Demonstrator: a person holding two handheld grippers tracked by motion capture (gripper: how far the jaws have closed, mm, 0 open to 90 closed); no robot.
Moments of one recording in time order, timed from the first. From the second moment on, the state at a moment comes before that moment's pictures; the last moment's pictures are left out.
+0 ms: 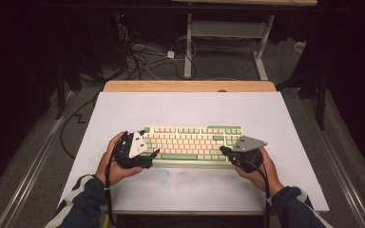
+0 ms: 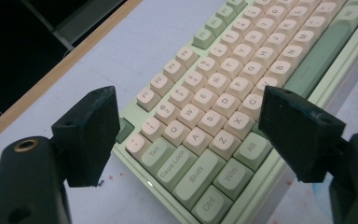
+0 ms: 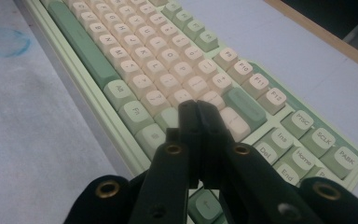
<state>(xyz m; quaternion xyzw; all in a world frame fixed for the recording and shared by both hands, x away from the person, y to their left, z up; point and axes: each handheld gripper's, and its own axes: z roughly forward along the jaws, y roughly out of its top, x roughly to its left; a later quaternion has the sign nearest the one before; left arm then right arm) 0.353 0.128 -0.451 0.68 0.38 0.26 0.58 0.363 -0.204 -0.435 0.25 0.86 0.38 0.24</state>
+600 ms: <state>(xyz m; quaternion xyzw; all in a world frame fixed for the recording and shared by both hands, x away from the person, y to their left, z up) 0.323 0.158 -0.467 0.67 0.40 0.26 0.57 0.376 -0.188 -0.425 0.24 0.85 0.39 0.24</state>
